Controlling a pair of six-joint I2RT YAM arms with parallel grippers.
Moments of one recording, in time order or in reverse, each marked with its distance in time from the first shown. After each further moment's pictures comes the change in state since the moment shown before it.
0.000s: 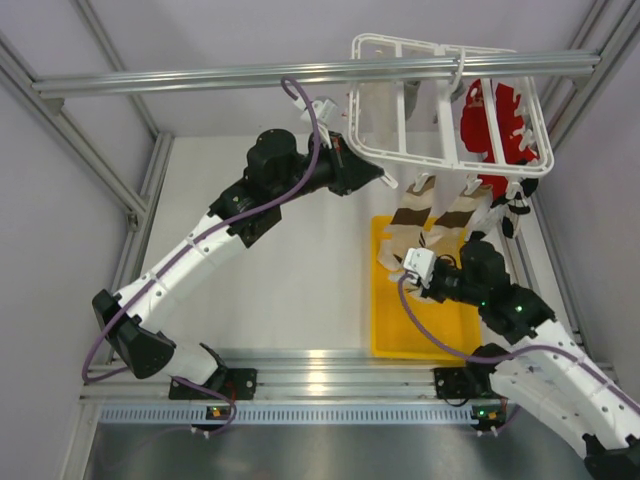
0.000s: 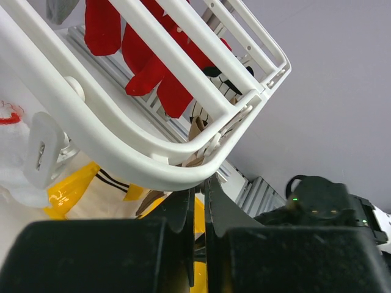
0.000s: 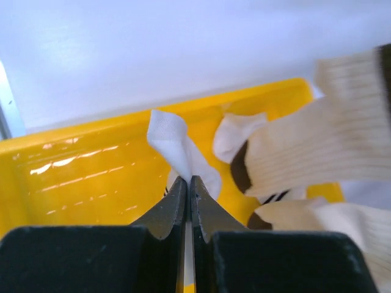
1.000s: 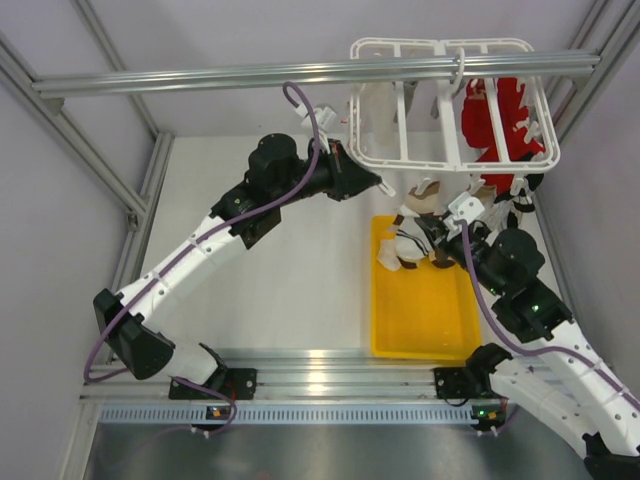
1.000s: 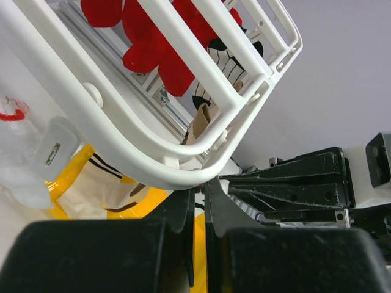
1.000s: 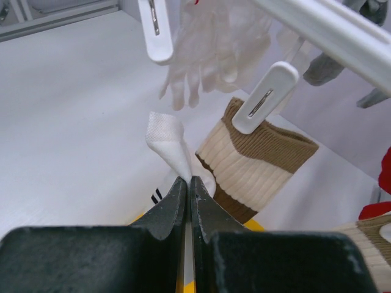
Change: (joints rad) left arm 0.018 -0.008 -0.064 0.018 0.054 -0.039; right arm 0.000 -0.096 0.138 0.382 0.264 0.432
